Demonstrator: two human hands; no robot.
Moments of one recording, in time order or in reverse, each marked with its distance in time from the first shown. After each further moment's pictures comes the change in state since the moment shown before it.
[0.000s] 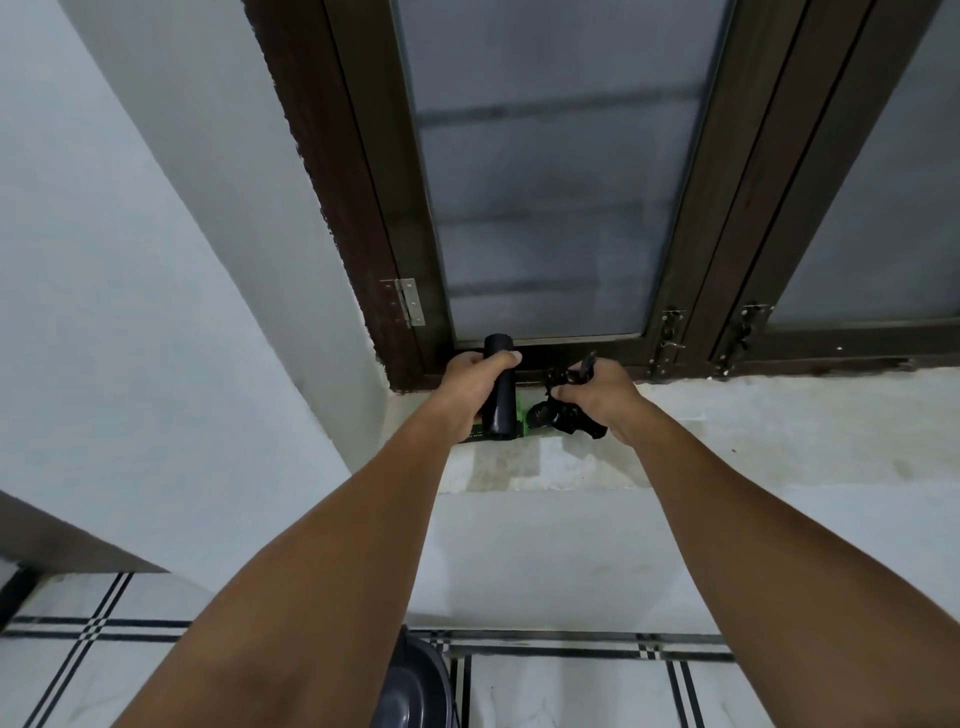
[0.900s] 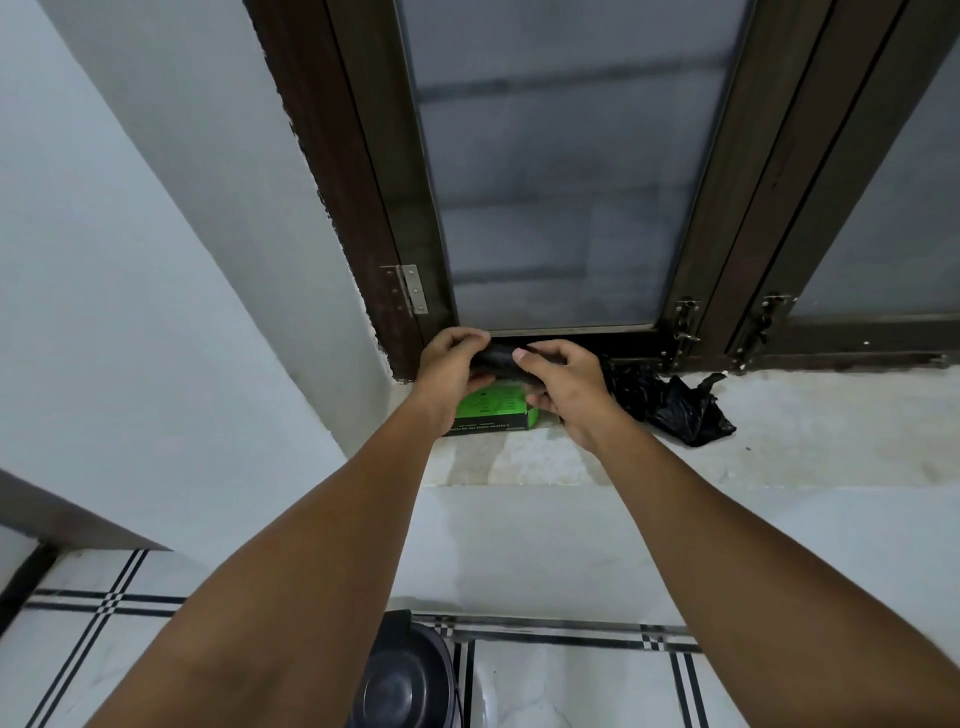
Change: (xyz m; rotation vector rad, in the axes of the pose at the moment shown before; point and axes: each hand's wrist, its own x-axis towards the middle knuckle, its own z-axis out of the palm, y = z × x) left_hand 0.015 -0.008 -0.020 -0.255 0.115 0.156; right_hand -0.013 -0.019 0.044 0.574 -0.083 -0.049
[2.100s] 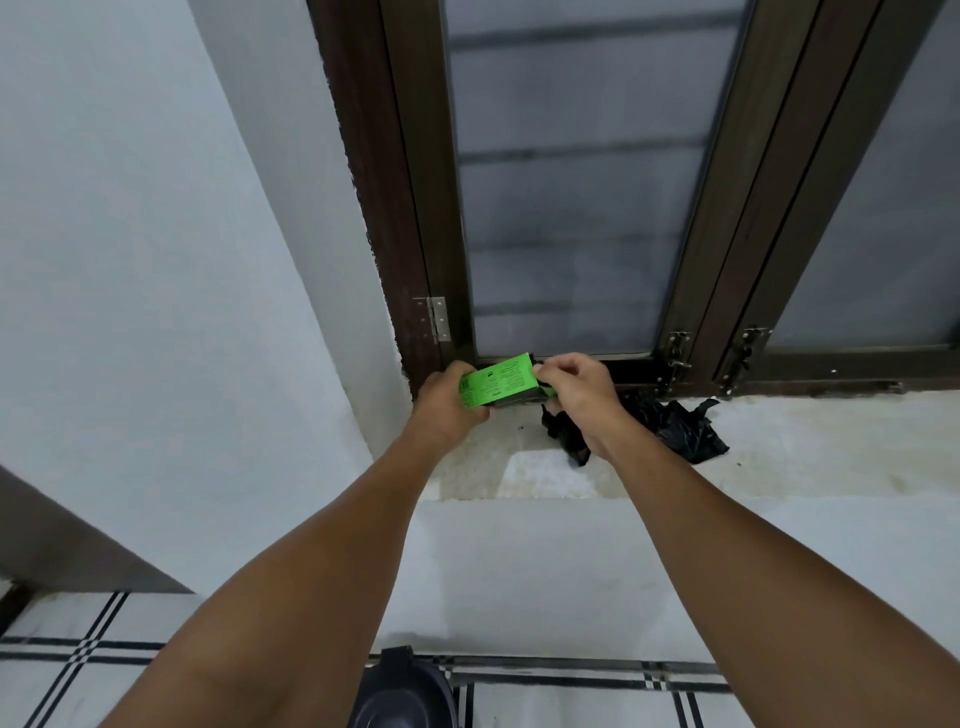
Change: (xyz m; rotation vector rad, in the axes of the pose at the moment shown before) left_hand -0.019 0.000 -0.052 0.928 -0.042 0.393; right_hand -0.029 -0.026 0.014 -0.178 0.124 -0.151
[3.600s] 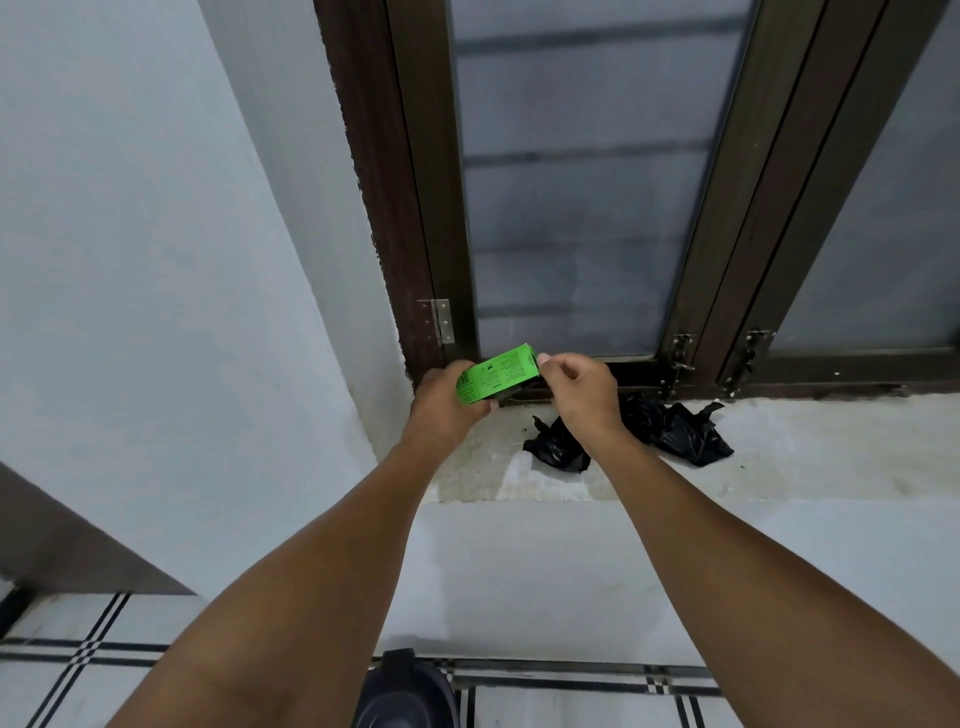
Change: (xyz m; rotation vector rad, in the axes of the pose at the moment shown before) left_hand -0.003 -0.004 -0.004 -0.058 0.067 0.019; right_hand -0.006 0.005 0.003 -0.180 0.085 -0.256
